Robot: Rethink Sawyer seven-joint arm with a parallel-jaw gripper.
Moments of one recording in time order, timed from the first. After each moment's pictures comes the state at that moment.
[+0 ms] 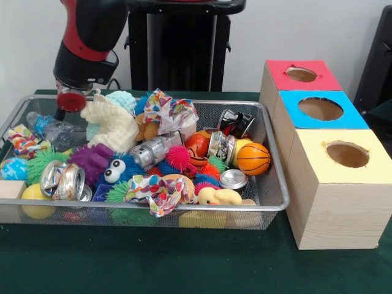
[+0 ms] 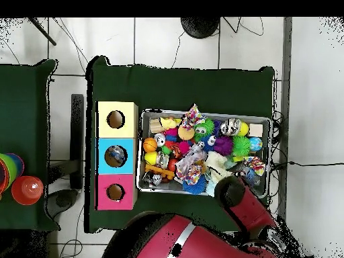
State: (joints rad) arm -0.29 -0.29 -0.46 1.85 0.44 -0.07 2.19
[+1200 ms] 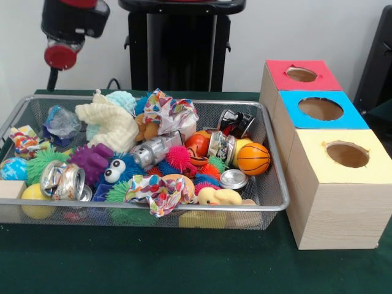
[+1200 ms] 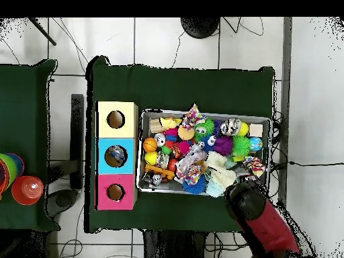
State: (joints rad) arm -0.34 -0.55 -0.46 1.93 0.37 0.09 2.19
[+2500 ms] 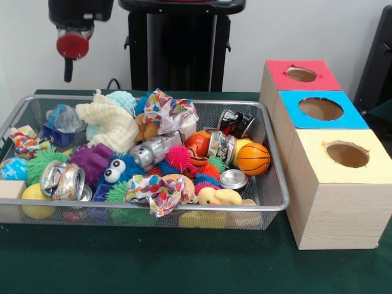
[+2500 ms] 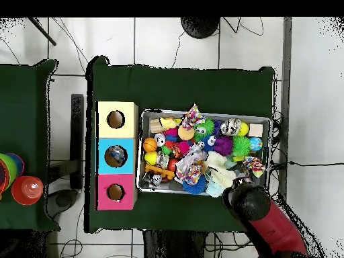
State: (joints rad) arm -0.36 -0.58 -0.43 1.90 0.28 0.28 2.19
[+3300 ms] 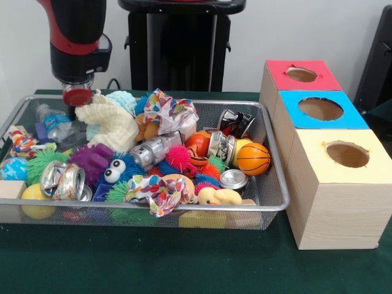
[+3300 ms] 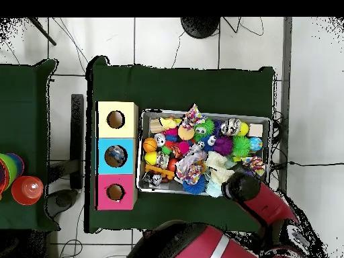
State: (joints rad) arm -0.38 -0.35 -0.41 1.73 0.21 0.31 2.19
